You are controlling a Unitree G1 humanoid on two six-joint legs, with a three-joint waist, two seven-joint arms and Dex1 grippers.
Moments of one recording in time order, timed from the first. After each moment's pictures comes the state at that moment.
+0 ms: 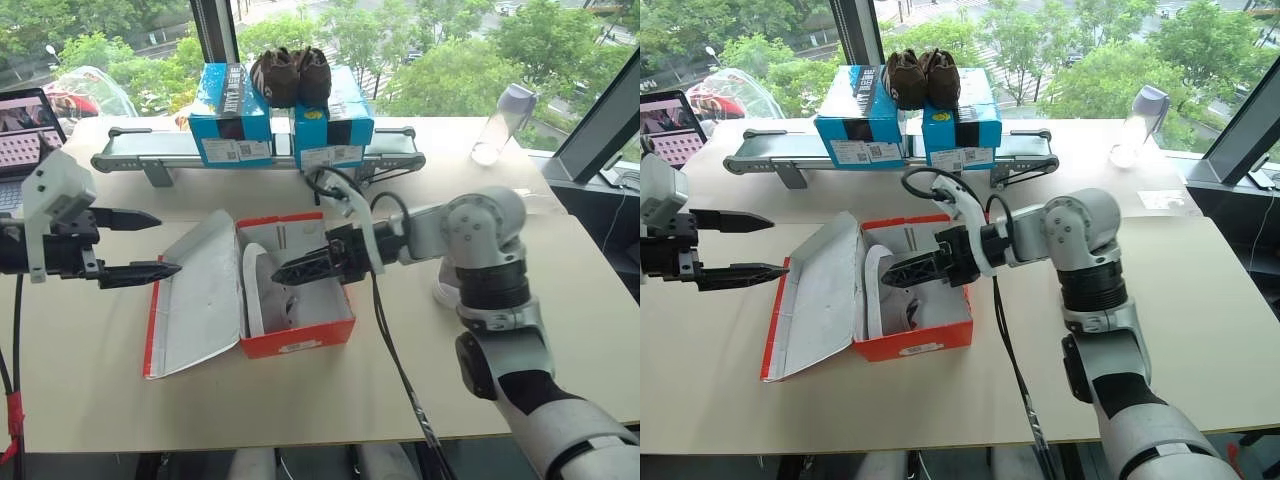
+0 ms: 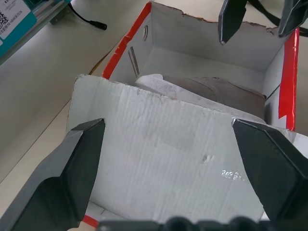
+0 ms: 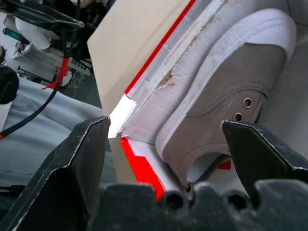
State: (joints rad) left arm -0.31 1.25 0.38 -0.20 -0.63 0.74 -1.24; right arm -1.05 -0.23 0.08 0.12 0.74 1.54 0.64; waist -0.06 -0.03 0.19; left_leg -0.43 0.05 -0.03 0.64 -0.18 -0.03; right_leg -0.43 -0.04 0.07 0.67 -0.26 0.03
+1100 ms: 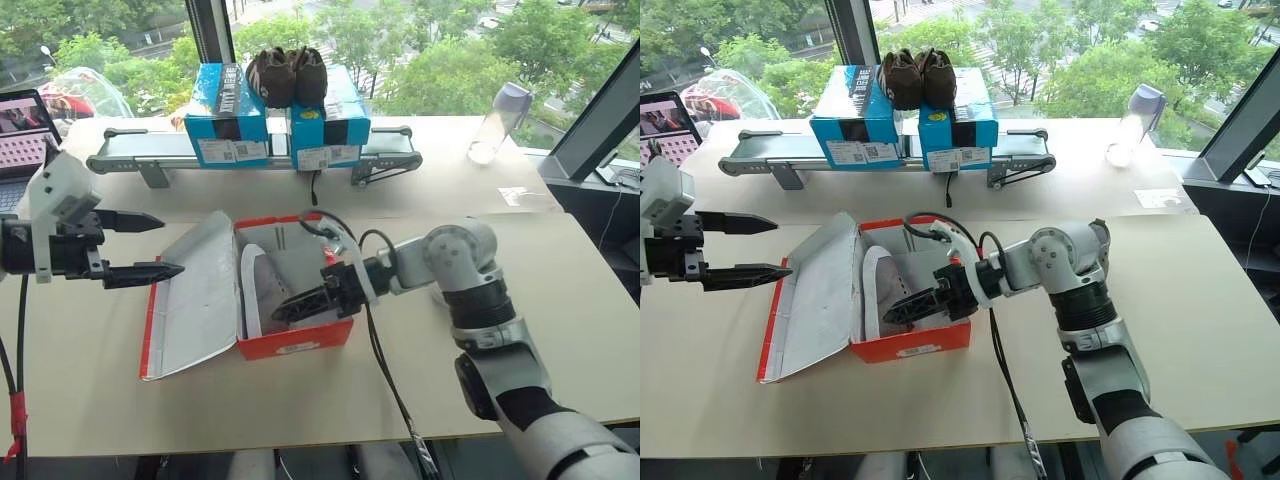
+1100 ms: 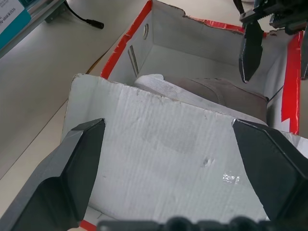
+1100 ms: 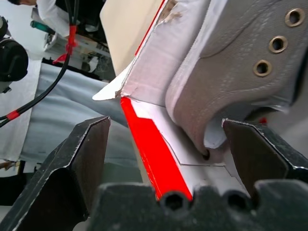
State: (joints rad) left arm -0.32 1.26 0.35 -0.18 -0.63 0.74 -1.25; right arm -0.93 -0.23 0.15 0.09 0.85 1.61 0.67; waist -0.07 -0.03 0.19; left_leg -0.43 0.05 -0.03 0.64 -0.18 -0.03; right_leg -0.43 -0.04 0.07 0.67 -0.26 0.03
